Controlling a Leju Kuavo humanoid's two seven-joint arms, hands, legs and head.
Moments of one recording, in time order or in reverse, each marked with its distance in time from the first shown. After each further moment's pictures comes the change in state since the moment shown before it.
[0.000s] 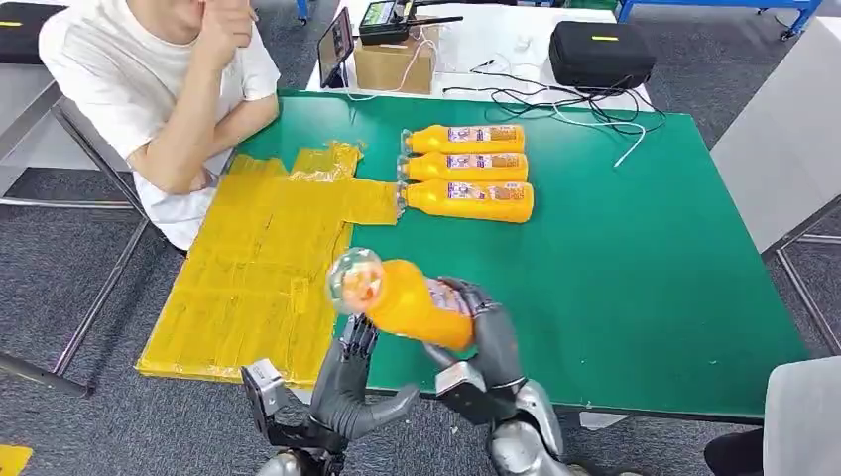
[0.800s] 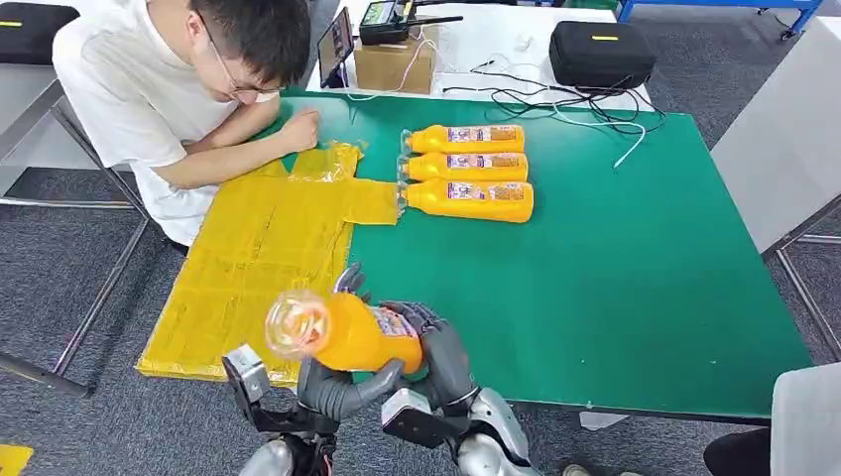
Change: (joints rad) left arm -0.020 -0.003 0.035 -0.036 0.012 0.040 0.013; right arm -0.048 0.013 0.186 0.091 0.058 0.026 0.037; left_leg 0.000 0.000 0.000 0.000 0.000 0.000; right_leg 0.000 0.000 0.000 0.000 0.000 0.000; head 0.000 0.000
